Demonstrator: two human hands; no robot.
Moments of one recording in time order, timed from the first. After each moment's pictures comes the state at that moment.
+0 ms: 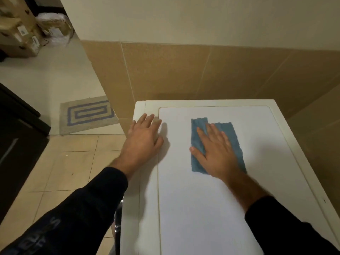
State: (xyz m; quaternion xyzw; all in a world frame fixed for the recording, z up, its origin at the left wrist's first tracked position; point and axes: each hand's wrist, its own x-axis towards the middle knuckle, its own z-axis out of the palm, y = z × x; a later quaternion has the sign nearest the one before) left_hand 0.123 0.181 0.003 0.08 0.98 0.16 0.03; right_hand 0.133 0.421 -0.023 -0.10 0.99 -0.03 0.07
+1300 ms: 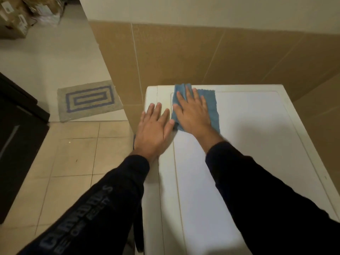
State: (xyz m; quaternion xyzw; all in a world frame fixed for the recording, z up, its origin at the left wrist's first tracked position) left_hand 0.139 0.166 -0.035 0.06 0.97 0.23 0.00; right_hand 0.067 0.313 -0.022 -0.09 0.99 -0.03 0.07
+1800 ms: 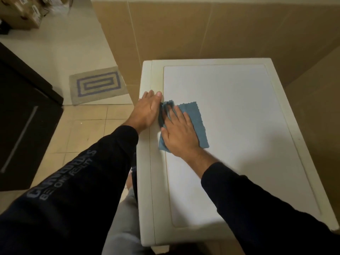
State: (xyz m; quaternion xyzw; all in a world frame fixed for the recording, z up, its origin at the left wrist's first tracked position) left_hand 0.205 0.182 0.014 -0.01 0.92 0.37 0.12; right_hand 0.250 0.323 -0.029 -0.17 0.98 -0.03 0.06
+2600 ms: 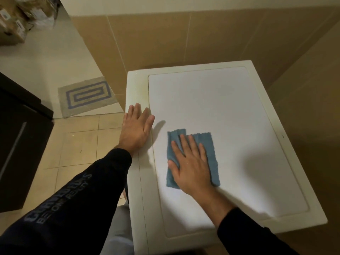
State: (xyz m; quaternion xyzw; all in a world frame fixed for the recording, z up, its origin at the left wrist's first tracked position) left_hand 0.217 0.187 -0.017 0.03 0.97 0.23 0.06; right_hand 0.328 0.385 -0.030 -0.09 0.99 -0.06 0.06
